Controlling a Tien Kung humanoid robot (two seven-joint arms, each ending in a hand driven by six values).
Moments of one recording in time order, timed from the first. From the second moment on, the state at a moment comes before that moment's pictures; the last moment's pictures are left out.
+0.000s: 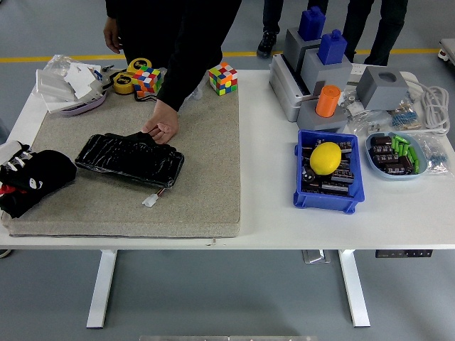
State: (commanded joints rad) left arm -0.43 0.73 -0.96 -1.05 1.51 -0.08 0.20; right arm 0.09 -0.44 0.69 0.30 -0.12 -0.02 -0.09
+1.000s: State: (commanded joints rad) left arm -0.62 0.75 -0.89 -1.00 1.45 -0.09 0.23; right arm 0.10 -0.44 0.67 0.30 -0.11 -0.02 -0.09
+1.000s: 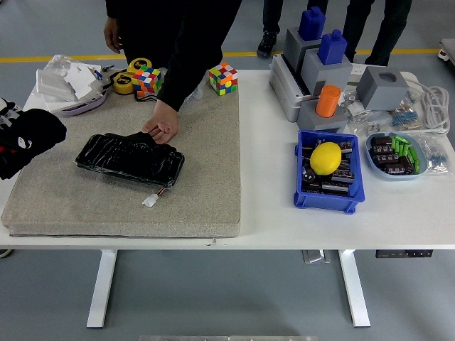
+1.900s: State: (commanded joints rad) left arm -0.69 0.62 -0.83 -0.95 1.42 -0.10 0.25; right arm 0.11 -0.44 0.66 0.29 -0.11 -0.02 -0.09
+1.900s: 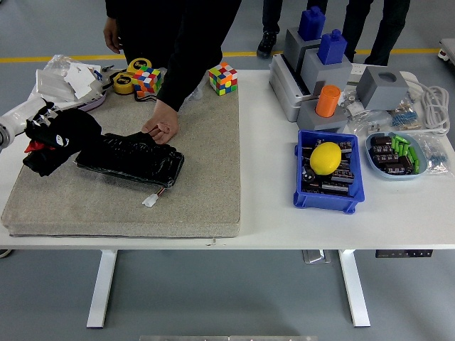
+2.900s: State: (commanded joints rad) left arm -0.70 0.53 -0.78 -1.02 1.47 -0.10 0.27; right arm 0.11 -0.45 0.65 0.29 -0.09 -0.02 -0.09
